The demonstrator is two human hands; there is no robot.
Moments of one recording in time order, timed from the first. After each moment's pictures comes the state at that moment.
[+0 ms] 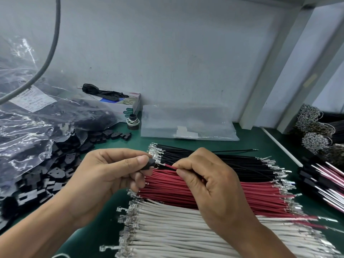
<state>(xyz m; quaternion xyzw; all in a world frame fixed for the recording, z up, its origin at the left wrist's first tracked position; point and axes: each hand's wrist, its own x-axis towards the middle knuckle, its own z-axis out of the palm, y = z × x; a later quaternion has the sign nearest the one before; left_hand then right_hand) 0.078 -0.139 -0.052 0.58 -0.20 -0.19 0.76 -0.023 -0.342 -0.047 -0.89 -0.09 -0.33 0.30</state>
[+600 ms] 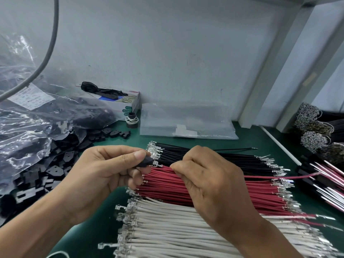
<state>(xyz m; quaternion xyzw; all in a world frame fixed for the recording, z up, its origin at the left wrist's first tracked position) 0.084 -0.137 -0.055 0.58 -0.19 -0.21 0.76 -0.023 -0.345 -0.043 -0.91 -0.14 -0.38 0.08</state>
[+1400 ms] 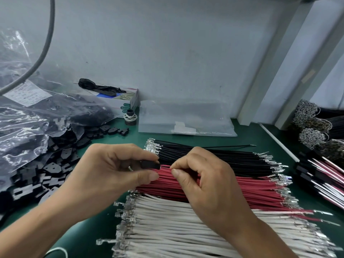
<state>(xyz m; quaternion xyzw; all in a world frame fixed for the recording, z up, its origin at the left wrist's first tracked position) 0.072 -0.141 -0.053 0.70 -0.35 -0.04 0.62 -0.027 -0.339 -0.047 -0.92 -0.06 -0.30 0.26</state>
